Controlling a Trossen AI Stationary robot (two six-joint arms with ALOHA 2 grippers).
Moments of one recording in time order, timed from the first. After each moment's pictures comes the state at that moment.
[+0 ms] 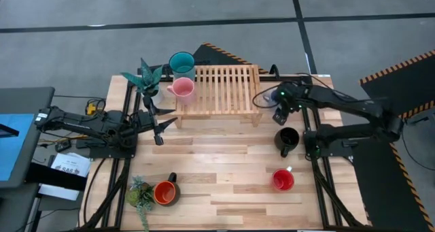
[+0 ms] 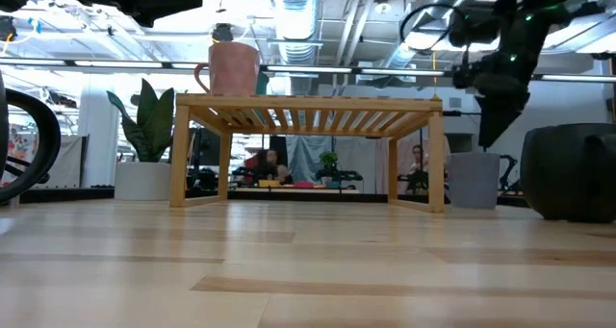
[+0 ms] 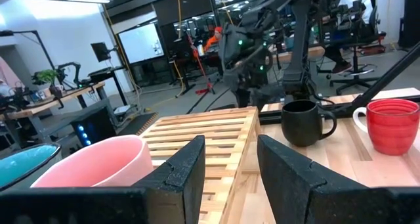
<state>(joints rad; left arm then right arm) -0.15 0.55 0.37 0.35 -0.50 0.29 -0.55 1.09 0.77 -0.85 0.10 0.03</state>
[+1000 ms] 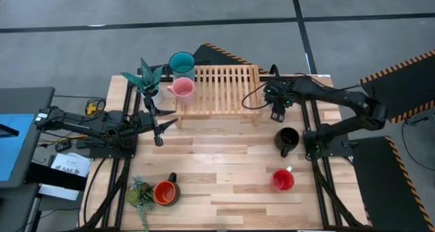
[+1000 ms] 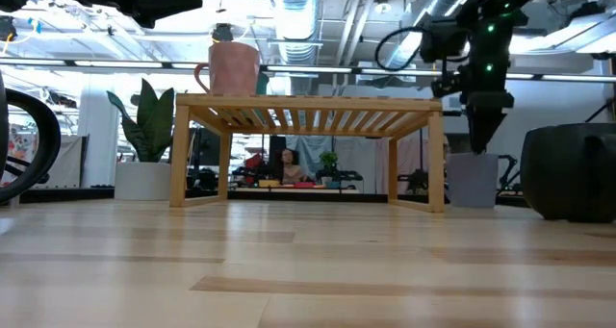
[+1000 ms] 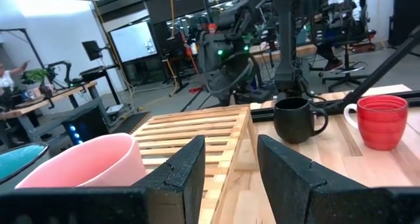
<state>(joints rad) -0.15 0.55 0.37 0.33 -0.48 0.28 -0.54 1.32 0.93 -0.95 0.24 -0.21</state>
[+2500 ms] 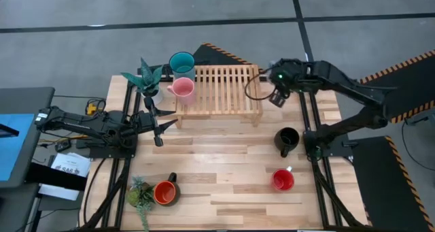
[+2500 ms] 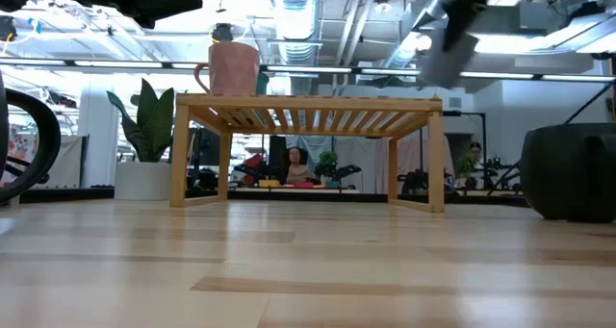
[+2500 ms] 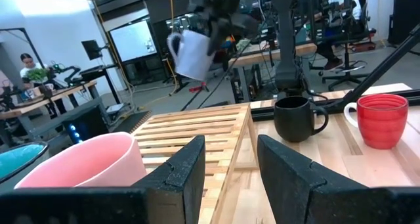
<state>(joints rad) -0.15 0.55 0.37 0.33 -0.48 0.28 -0.35 1.32 1.56 -1.30 0.45 0.05</state>
